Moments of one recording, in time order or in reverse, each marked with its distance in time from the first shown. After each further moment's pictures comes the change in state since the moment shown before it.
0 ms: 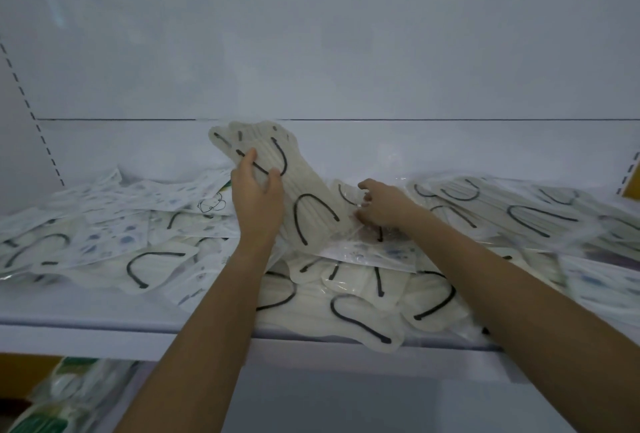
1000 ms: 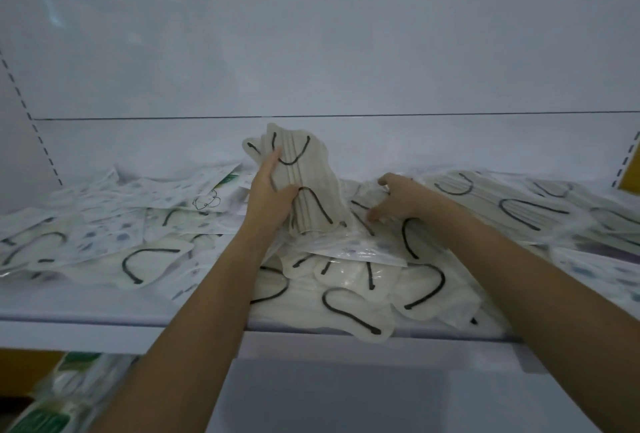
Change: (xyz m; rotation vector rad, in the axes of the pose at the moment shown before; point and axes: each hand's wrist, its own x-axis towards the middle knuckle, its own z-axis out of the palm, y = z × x) left_hand 0.005 -0.006 0.011 -0.097 -0.337 -0.072; right_hand -0.023 0.018 -0.027 0.031 -0.063 0.052
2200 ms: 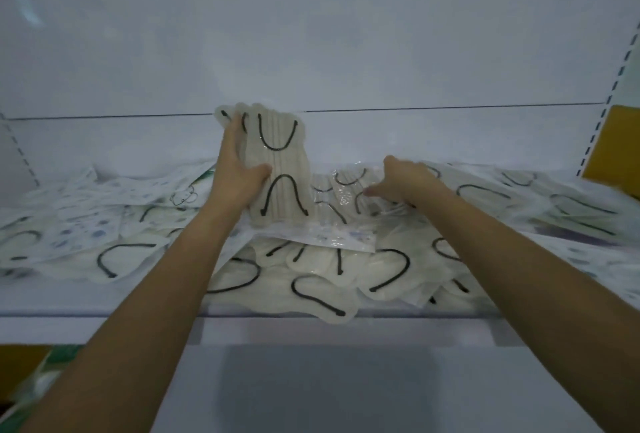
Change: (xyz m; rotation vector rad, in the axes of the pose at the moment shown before) left_hand -0.004 0.032 -0.006 0.139 0.038 0.169; right_hand -0.005 0.023 -0.022 -0.280 0.171 0.118
